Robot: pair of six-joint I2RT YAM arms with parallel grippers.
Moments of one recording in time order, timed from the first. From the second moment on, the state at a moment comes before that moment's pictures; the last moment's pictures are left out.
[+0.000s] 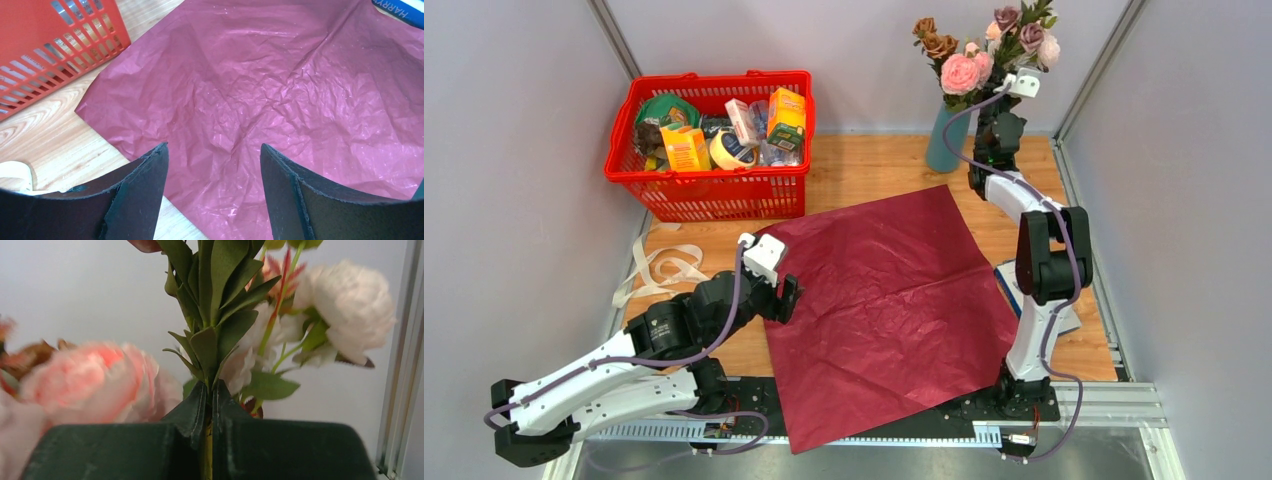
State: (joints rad) left arm -1.09 0.62 0.80 -0.63 -0.46 -0.23; right arm 0.12 1.95 1.46 1.05 0.32 0.06
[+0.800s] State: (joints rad) left arm -1.09 0.66 0.80 -0.63 -0.50 -0.23; right arm 0.15 2.00 1.40 0.92 0.31 0.04
